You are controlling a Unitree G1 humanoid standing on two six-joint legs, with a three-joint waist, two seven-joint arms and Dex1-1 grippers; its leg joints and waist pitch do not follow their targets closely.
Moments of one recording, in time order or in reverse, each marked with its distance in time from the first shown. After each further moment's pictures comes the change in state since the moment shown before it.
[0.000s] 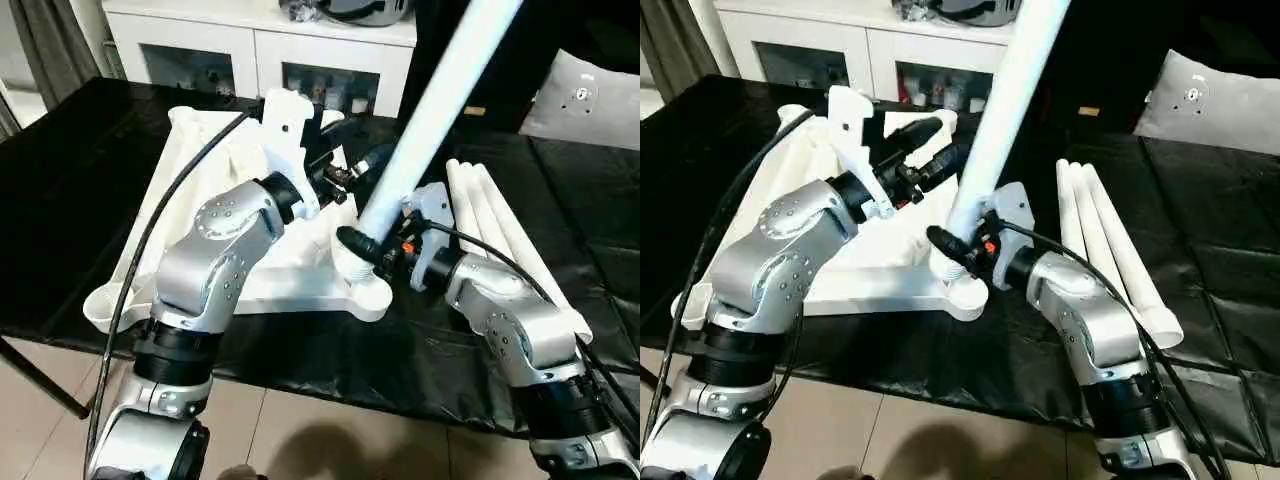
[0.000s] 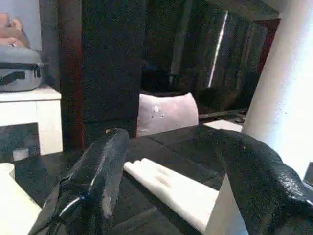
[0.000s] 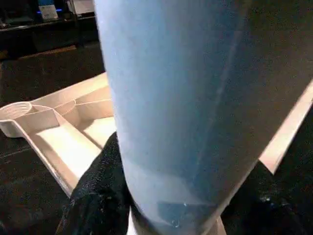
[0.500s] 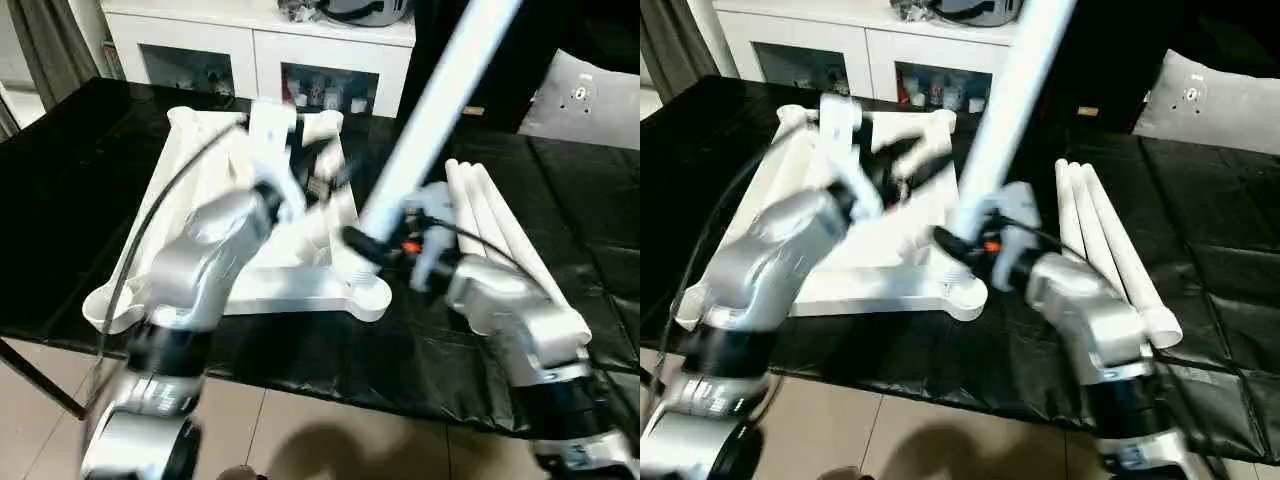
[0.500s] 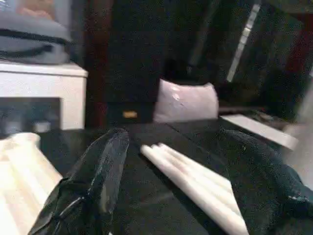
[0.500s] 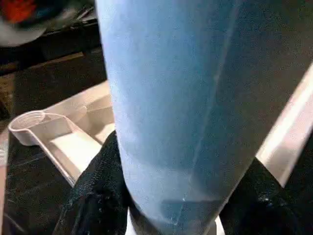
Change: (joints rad) left arm -0.041 0.017 0.060 0.091 -0.019 0.035 0.093; right arm 0.000 0.016 -0.010 -0.036 0.052 0.065 -0.001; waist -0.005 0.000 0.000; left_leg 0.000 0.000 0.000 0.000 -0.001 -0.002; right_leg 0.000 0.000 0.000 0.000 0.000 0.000
